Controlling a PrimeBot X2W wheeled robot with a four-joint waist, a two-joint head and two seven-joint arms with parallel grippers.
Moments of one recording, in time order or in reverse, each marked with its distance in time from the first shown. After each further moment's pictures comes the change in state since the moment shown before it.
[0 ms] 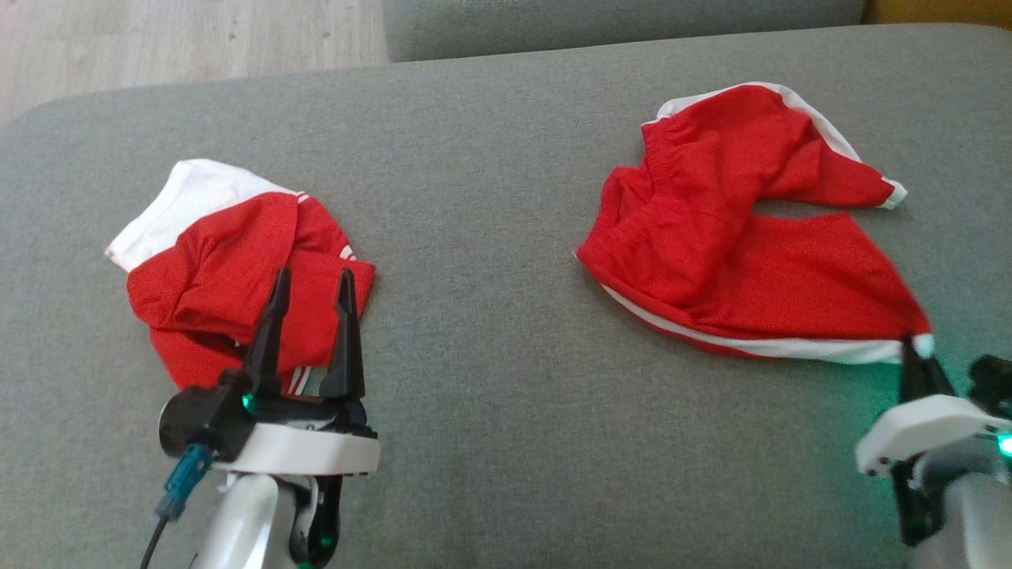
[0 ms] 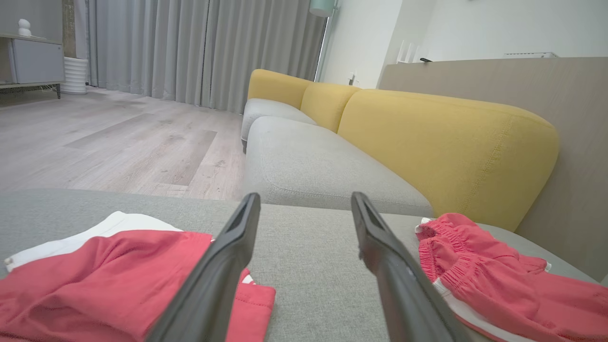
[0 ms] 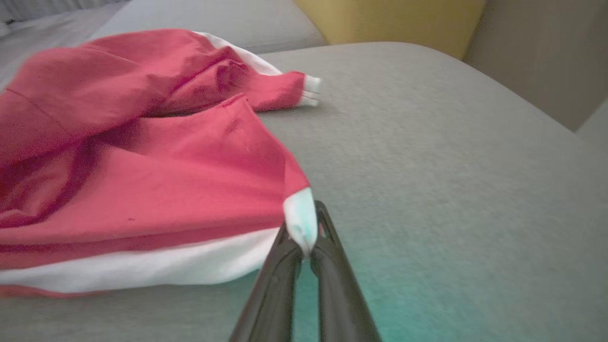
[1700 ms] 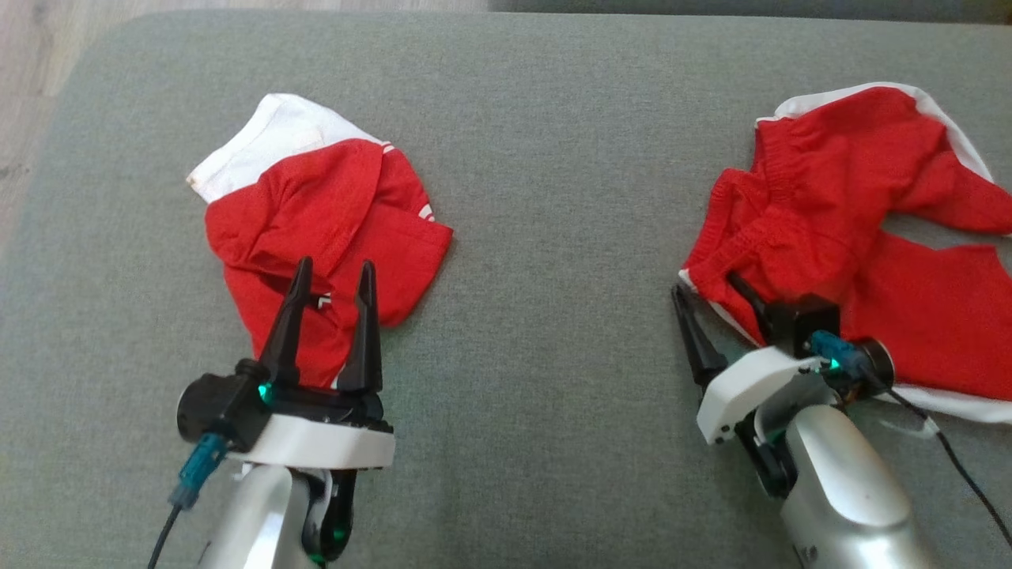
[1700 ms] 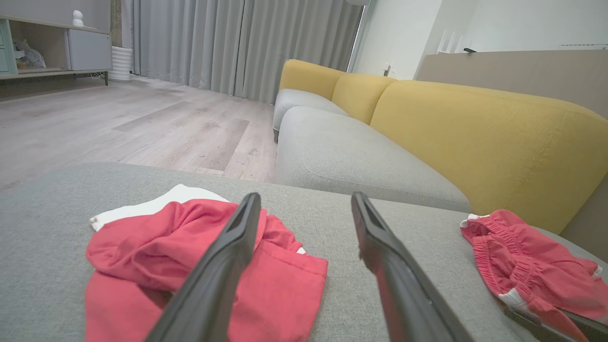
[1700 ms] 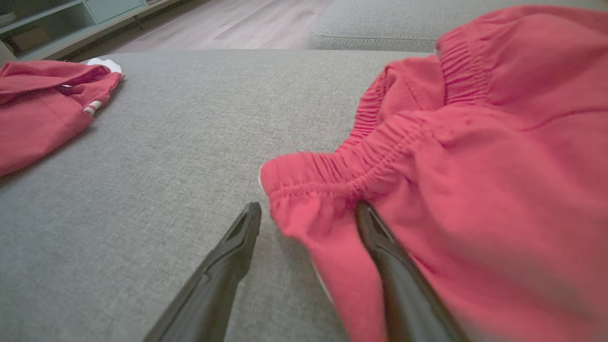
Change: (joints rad) left arm -0.022 -0.005 -0.039 0.004 -0.012 -0.009 0.000; right arm -0.140 -0.005 0.500 0.100 0.089 0.000 -0.045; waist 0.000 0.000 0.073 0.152
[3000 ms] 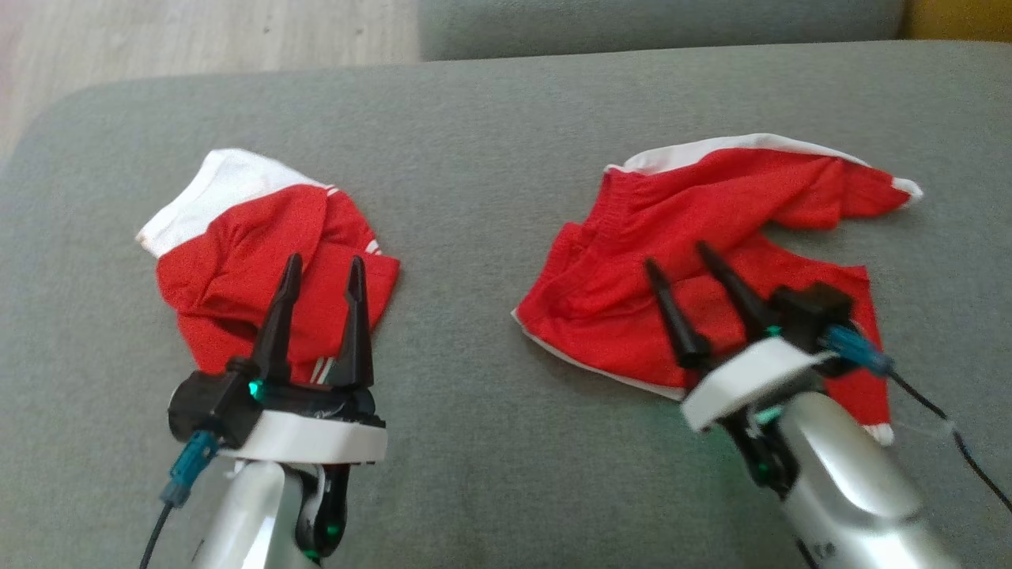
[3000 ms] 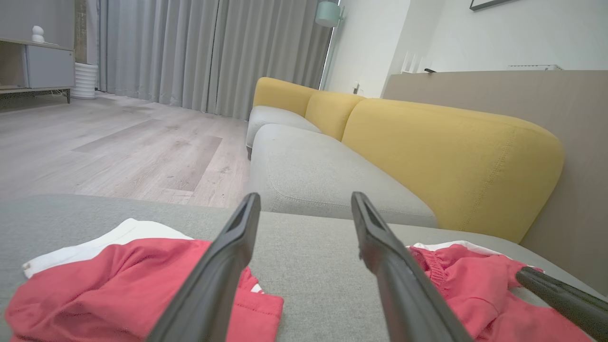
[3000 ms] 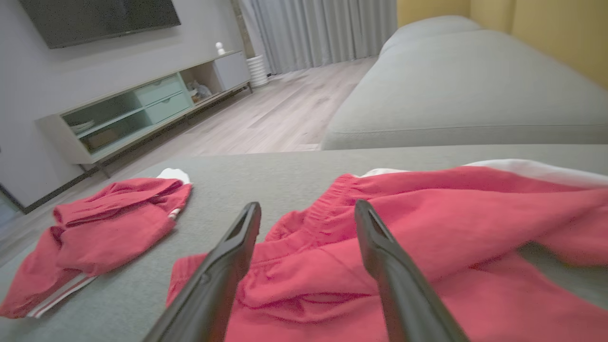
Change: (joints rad) left arm -0.009 -0.001 0.017 0.008 -0.004 0.001 0.000; right arm -0.051 -0.106 0.296 -0.078 0.368 0.000 -0.126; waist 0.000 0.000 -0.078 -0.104
